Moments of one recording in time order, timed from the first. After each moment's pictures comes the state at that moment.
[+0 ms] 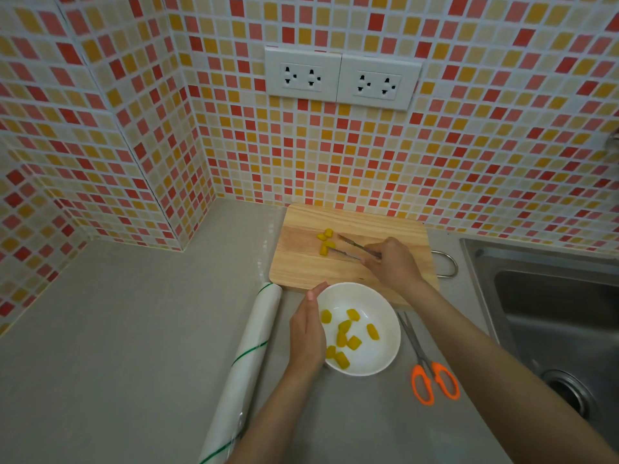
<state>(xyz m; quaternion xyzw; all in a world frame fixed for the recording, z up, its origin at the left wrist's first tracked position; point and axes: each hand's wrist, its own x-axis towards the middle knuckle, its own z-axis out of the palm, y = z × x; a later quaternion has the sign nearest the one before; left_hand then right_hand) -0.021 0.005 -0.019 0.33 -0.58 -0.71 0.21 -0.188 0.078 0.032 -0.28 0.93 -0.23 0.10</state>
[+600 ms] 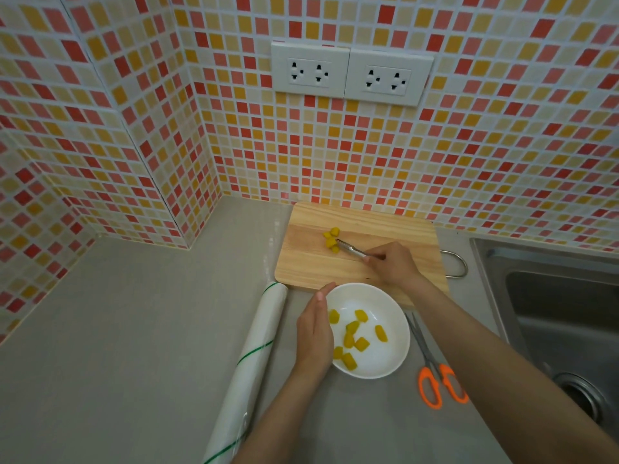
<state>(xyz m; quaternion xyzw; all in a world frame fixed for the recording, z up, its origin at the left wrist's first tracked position) -0.022 0.006 -0.025 0.32 -0.59 -0.71 0.22 -0.207 0.067 0.004 -0.24 0.91 -0.31 0.15</state>
